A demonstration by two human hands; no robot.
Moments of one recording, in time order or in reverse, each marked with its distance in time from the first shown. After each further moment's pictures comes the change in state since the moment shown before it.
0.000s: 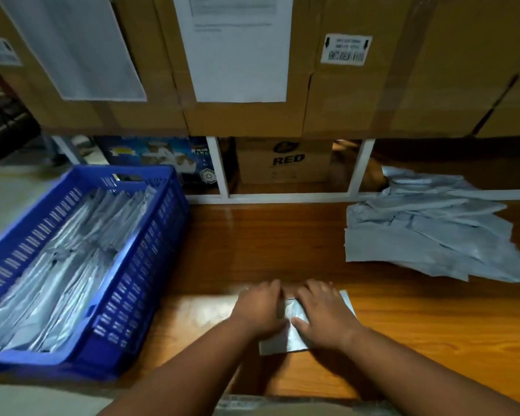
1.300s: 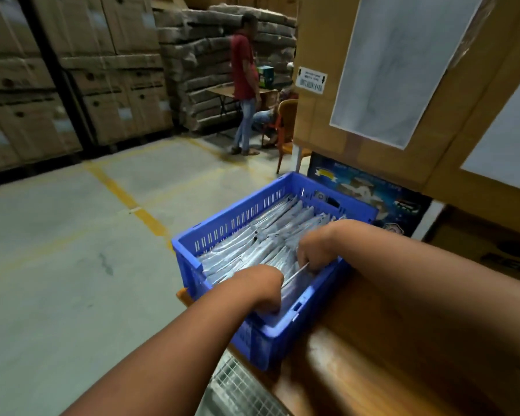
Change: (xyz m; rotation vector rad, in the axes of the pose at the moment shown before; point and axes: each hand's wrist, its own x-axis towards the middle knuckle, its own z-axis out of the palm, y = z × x) left_hand -0.190 -0.259 -0.151 -0.085 -0.009 -0.580; right_hand 0.226 -0.415 -0.189 -0.831 -0.494 -0.746
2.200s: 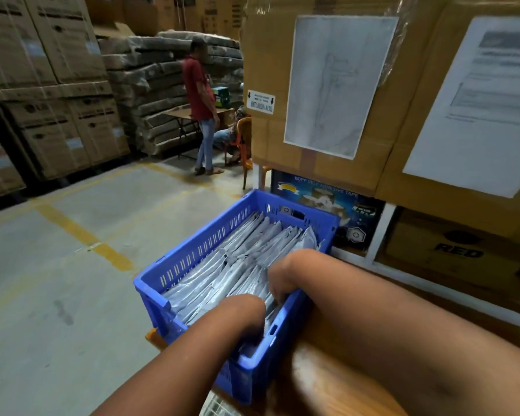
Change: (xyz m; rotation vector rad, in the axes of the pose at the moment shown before) left_hand 0.025 0.022 0.000 0.108 -0.212 -0.023; right_hand 0.015 -0.021 0.016 0.161 0.004 0.107
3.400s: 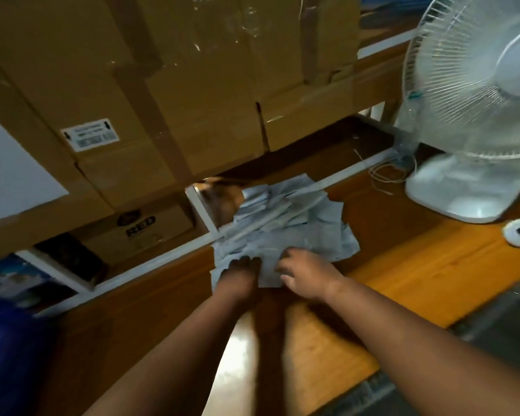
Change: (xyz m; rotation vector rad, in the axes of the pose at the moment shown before) left_hand -0.007 0.639 0.097 0.425 0.342 0.826; right_hand -0.441 0.204 0.610 0.993 0.758 0.825
